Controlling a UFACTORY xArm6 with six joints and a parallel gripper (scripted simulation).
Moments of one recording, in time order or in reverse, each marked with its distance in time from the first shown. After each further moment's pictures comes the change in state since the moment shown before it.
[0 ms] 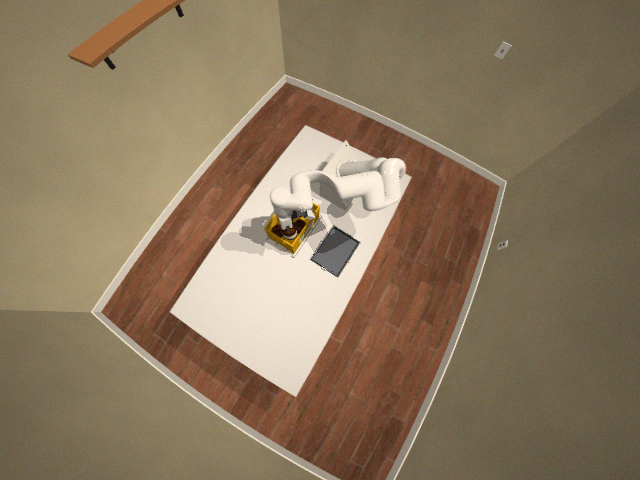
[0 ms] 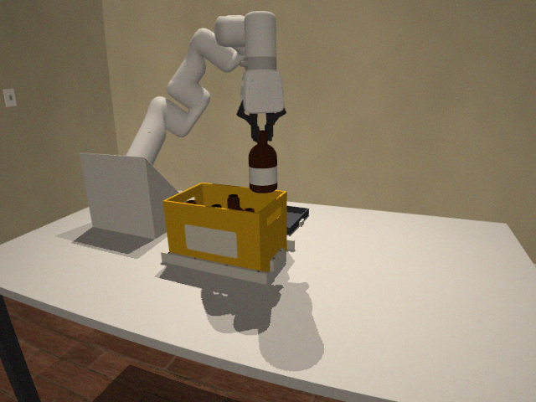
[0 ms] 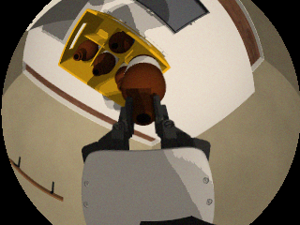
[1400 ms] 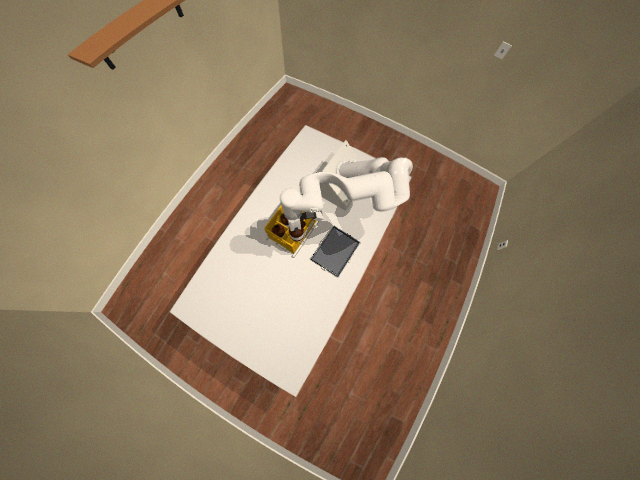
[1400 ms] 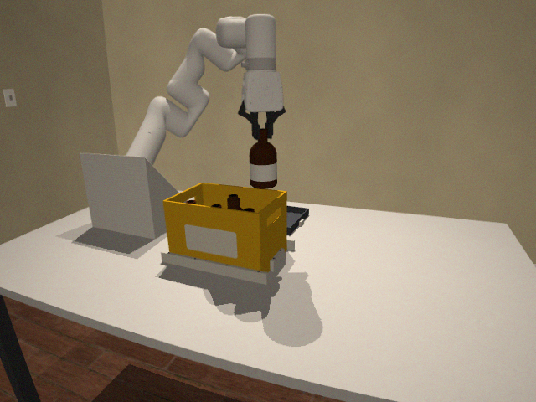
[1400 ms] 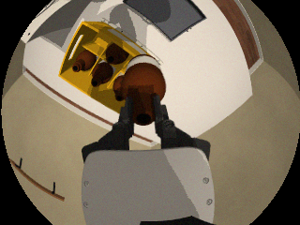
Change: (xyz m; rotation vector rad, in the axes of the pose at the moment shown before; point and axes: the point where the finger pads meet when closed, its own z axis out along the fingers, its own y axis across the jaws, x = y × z) arm 0.035 0.014 0.000 0.000 0.000 0.000
